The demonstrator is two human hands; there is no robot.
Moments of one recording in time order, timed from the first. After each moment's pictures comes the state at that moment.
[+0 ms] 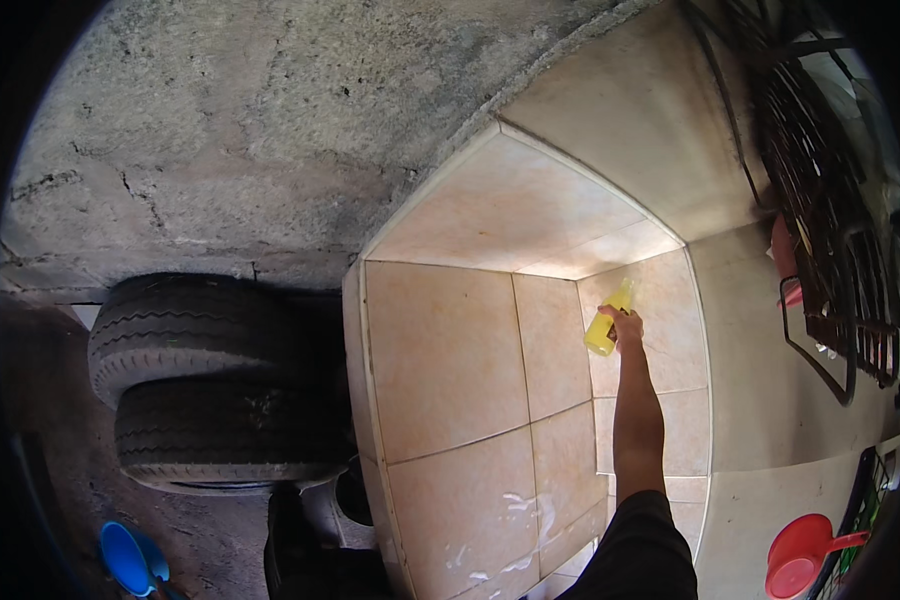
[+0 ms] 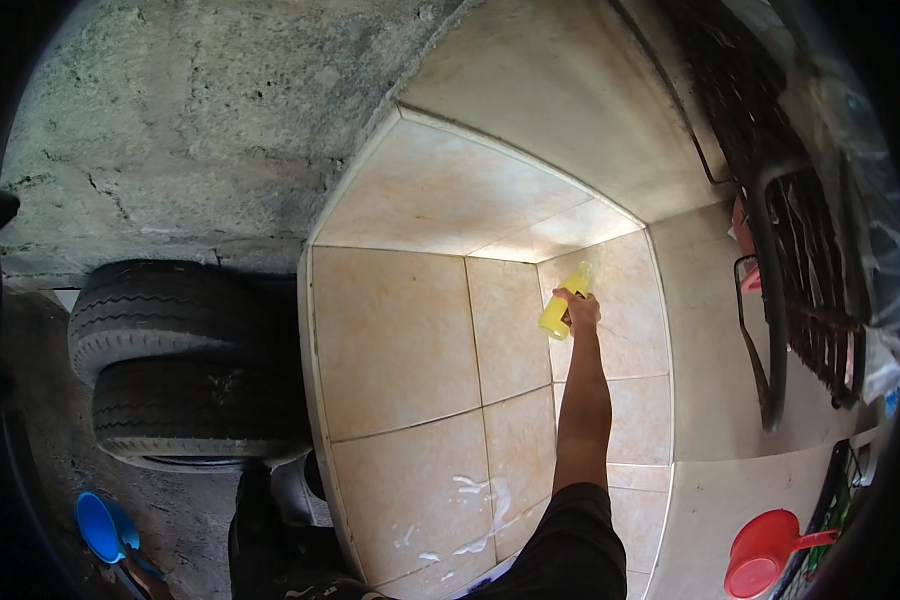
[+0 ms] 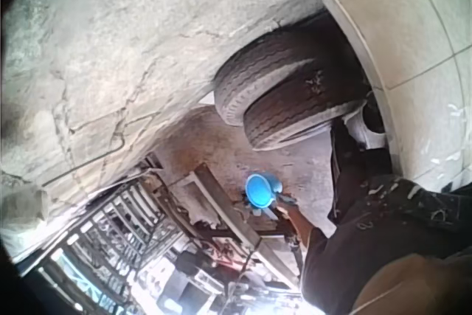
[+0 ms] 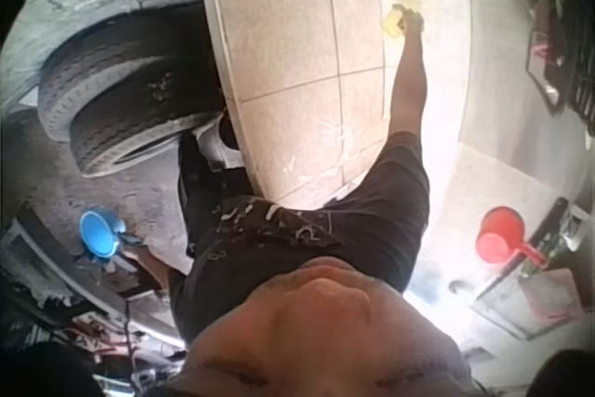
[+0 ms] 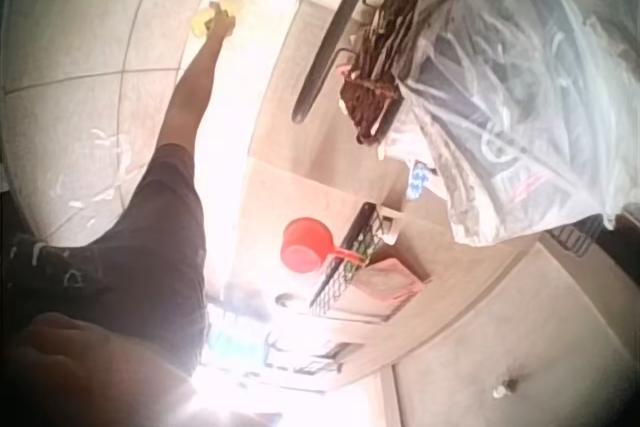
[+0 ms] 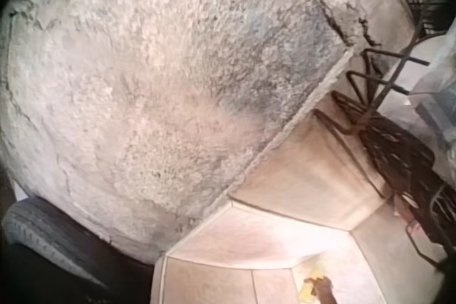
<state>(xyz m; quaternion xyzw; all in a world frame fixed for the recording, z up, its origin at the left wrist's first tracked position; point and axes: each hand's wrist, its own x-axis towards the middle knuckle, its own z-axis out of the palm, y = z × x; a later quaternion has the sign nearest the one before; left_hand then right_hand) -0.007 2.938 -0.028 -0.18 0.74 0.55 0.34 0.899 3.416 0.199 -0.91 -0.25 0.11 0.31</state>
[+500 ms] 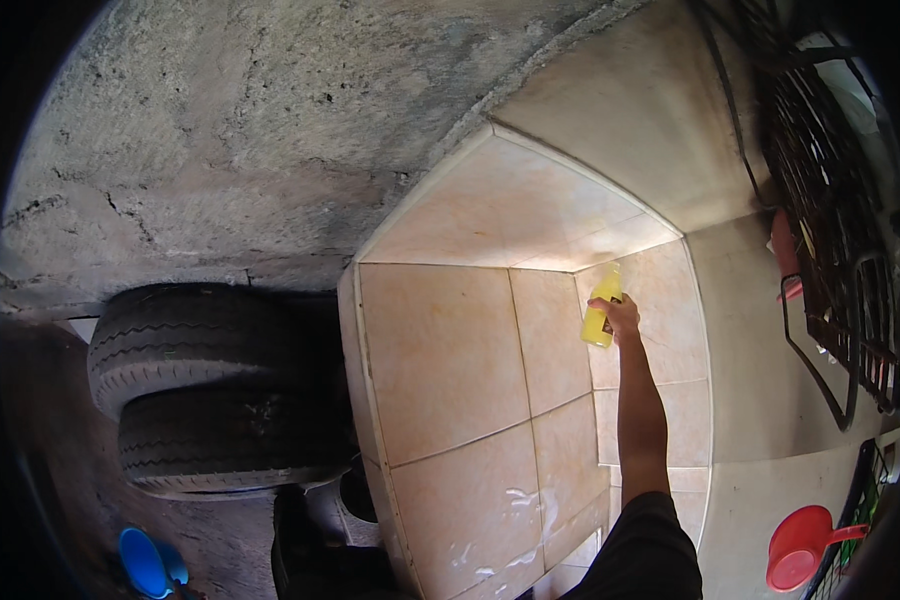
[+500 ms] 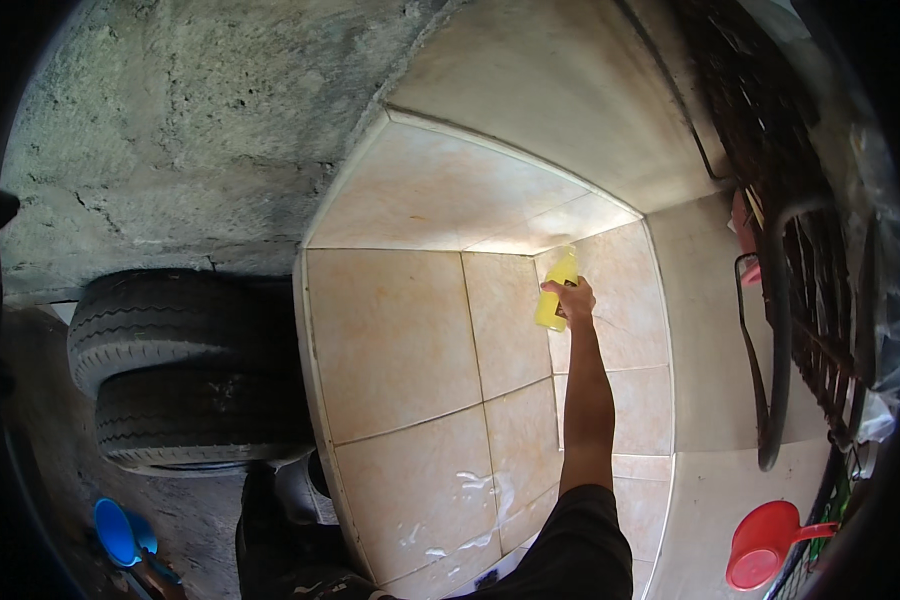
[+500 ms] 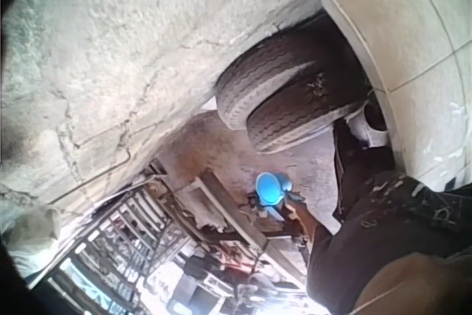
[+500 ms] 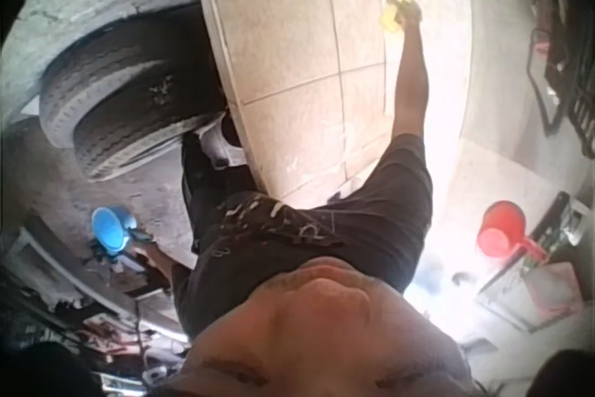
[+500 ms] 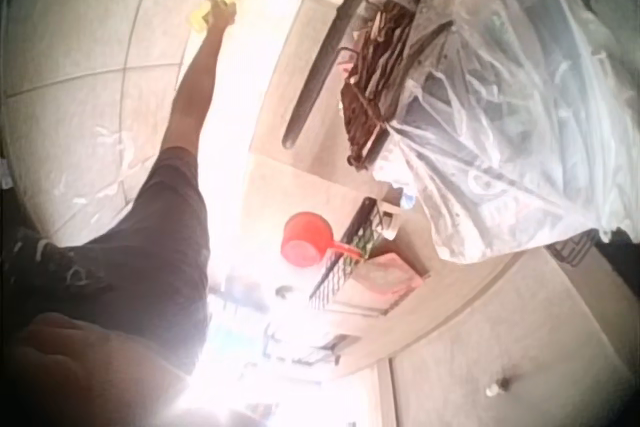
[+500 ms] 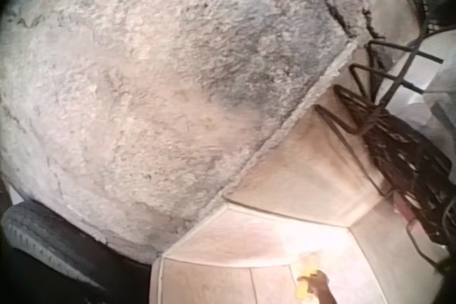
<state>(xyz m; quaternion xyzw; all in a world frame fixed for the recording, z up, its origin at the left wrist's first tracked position) -0.013 2.909 -0.086 -0.03 0.79 0.49 0.36 0.866 3.420 0.212 -0.91 -0.31 0.12 0.25</state>
